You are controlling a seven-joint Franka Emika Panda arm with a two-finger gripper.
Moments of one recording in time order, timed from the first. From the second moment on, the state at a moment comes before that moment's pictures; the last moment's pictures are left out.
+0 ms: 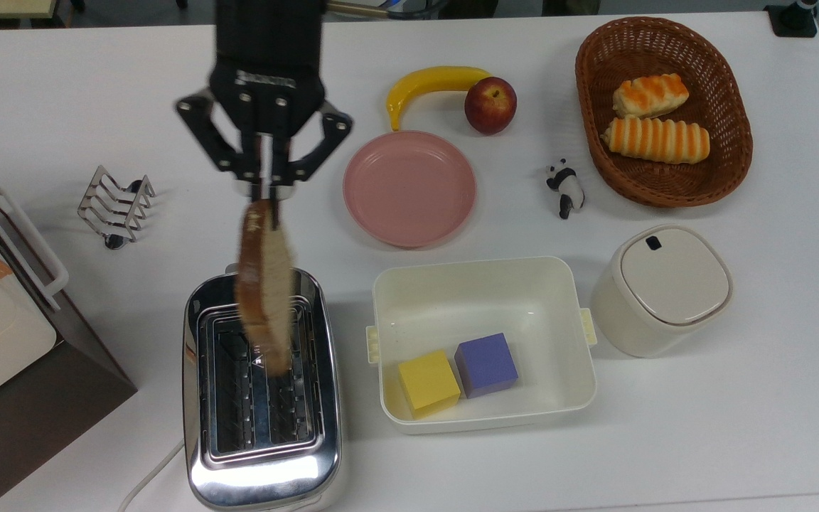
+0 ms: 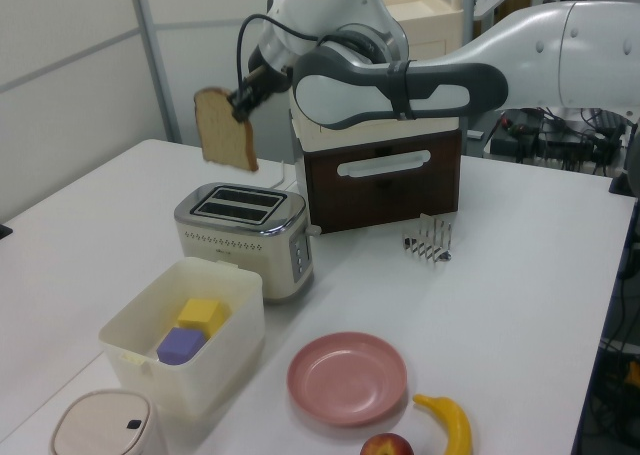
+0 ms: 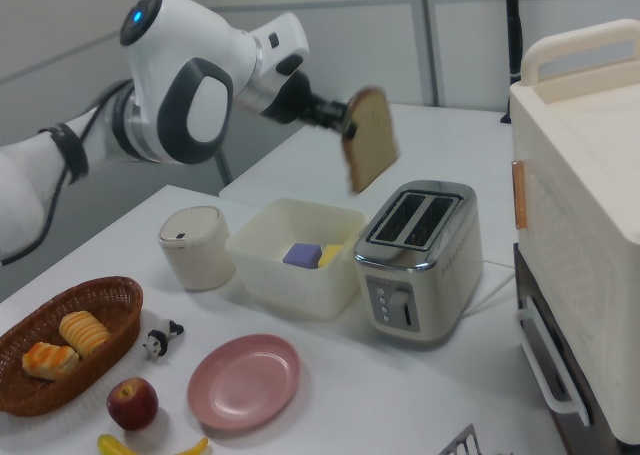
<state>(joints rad) 0.06 0.31 -0.07 -1.35 -0.14 2.41 0.11</state>
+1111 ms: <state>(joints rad) 0.12 0.28 -0.02 -1.40 0.08 1.40 -0.44</state>
